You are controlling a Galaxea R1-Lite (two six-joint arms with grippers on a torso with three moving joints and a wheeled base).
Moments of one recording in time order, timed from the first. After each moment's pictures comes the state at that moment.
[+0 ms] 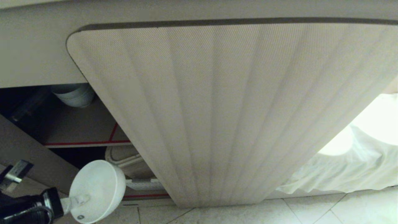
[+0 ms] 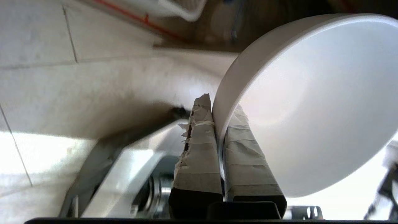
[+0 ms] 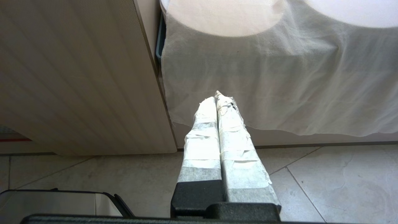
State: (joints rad) left arm 0.11 1.06 -0.35 0.00 -0.42 -0.56; right arm 0.00 0.00 0.00 0.00 0.00 0.00
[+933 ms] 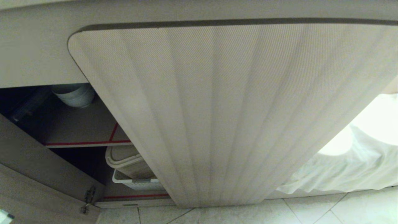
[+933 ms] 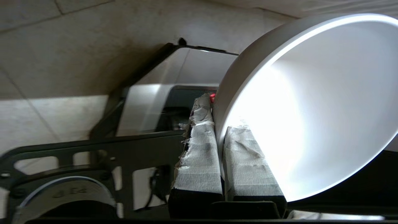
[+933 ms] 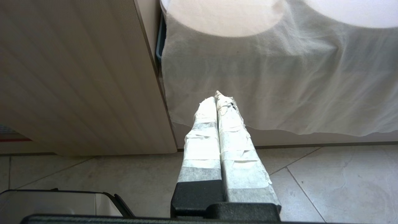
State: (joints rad) left arm -0.17 0.68 -0.39 0.48 -0.35 -0.49; right arm 0.00 0.00 0.00 0.00 0.00 0.00
